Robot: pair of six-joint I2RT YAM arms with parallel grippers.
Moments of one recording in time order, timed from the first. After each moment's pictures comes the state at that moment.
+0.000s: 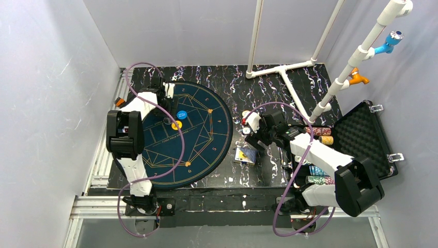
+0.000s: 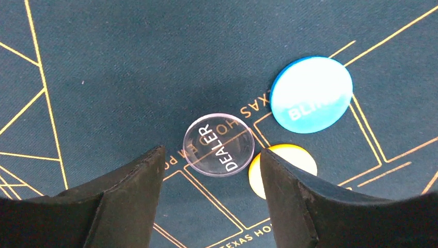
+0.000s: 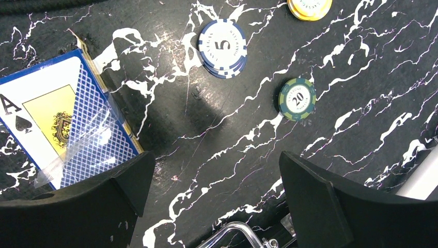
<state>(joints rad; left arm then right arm) -0.08 1.91 1.38 -0.62 0.03 0.12 0.56 1.27 0.73 -0.30 -0.07 -0.53</state>
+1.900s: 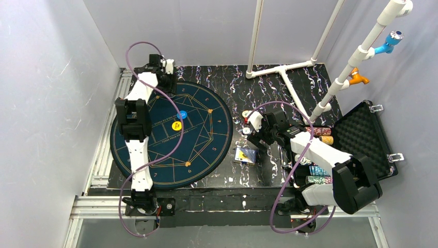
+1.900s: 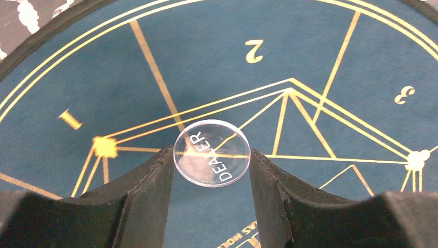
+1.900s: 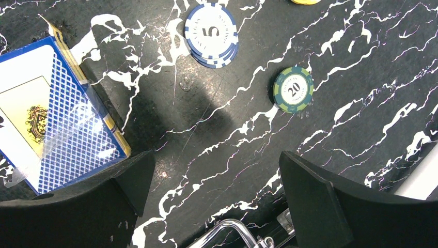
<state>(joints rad) -0.01 2.29 2.02 -0.75 0.18 0.11 0.51 1.30 0.73 -0.30 -0.09 -0.55</state>
